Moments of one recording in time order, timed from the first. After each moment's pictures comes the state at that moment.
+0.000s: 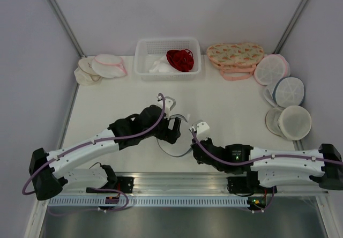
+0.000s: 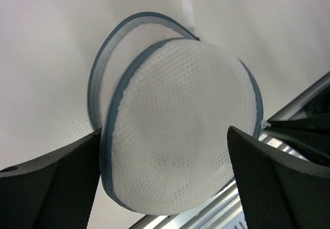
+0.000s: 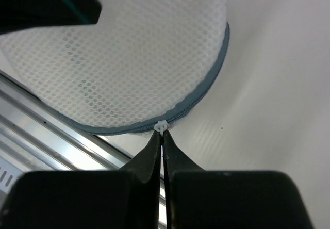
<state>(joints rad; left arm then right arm) -1.00 1.13 0.94 -0.51 -0.12 -0.39 1.38 1.02 0.71 -0.54 0.58 0.66</state>
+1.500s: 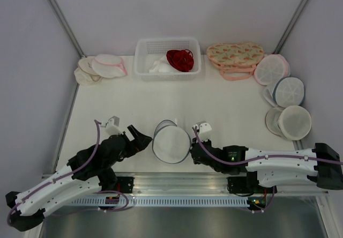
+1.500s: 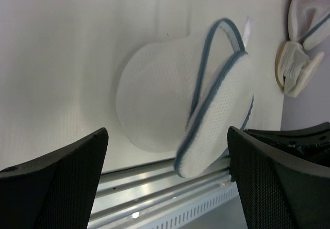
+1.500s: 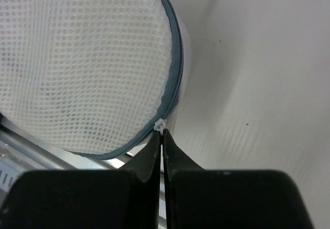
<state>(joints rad) -0.99 0.40 0.54 -0.75 -0.43 -1.18 1.37 1.06 0.64 -0.42 0.57 0.86</state>
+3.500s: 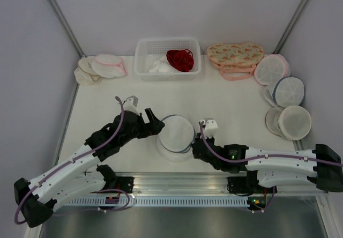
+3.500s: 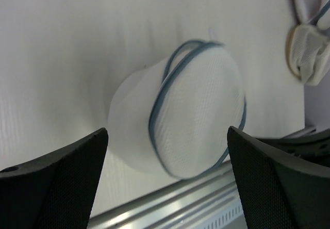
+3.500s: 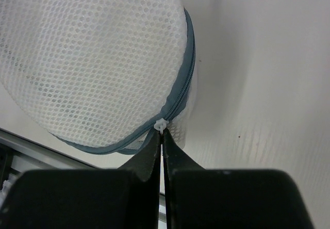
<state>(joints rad) -0.79 0.83 0.71 -0.40 -0.21 -0.85 1.32 1.06 0.62 -0.37 0.65 0.95</state>
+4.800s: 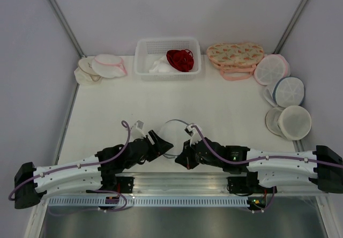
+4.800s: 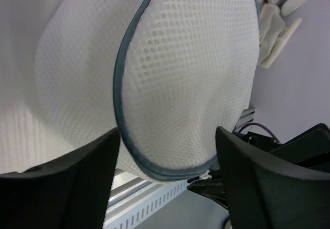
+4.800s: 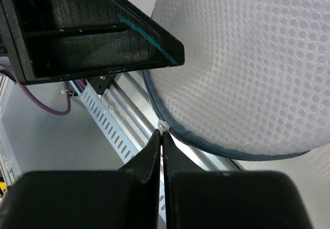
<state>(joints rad) -1.19 0.73 0.40 -0.26 -0.36 -1.41 1.31 1.03 0.56 -0.06 0.13 0.81</state>
